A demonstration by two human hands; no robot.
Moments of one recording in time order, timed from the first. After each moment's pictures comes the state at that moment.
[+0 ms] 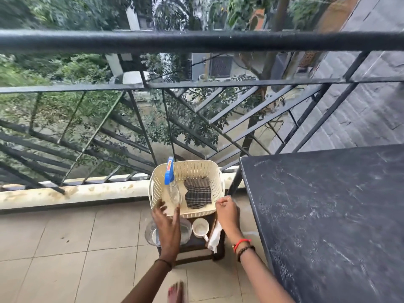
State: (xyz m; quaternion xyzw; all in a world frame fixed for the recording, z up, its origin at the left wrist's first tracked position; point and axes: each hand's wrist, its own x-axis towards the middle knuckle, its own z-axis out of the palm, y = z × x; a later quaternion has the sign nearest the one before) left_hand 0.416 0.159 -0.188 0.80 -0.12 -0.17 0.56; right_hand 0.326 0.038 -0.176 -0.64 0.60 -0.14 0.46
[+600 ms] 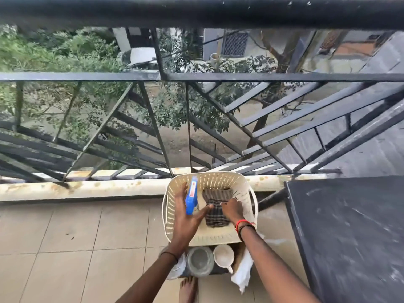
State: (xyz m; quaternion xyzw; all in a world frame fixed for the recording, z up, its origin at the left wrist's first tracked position) left_hand 0.529 0.094 -0.250 0.77 -0.22 -0.26 0.54; right_hand 0.452 -0.048 -0.294 -0.69 0.60 0.15 0.38
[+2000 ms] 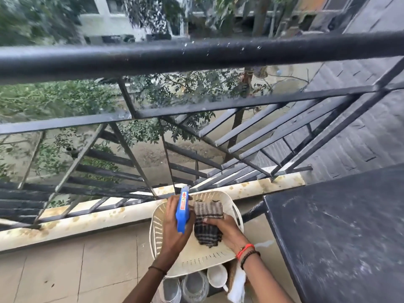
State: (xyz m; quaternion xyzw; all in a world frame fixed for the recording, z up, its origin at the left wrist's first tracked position) left_hand 0.556 0.058 -0.175 0.72 -0.36 -0.21 0.55; right_hand 0.442 -0.046 -0.246 -0.35 0.59 -0.06 0.72
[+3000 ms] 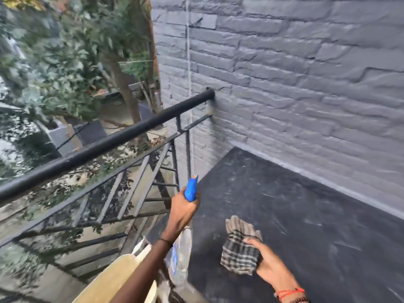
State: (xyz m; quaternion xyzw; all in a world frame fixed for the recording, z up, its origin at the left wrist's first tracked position) left_hand 0.291 -0.103 0.022 0.60 -0.57 -0.38 0.42; right_hand 0.078 0.017 -0.033 -0.07 0.51 -0.50 0.69
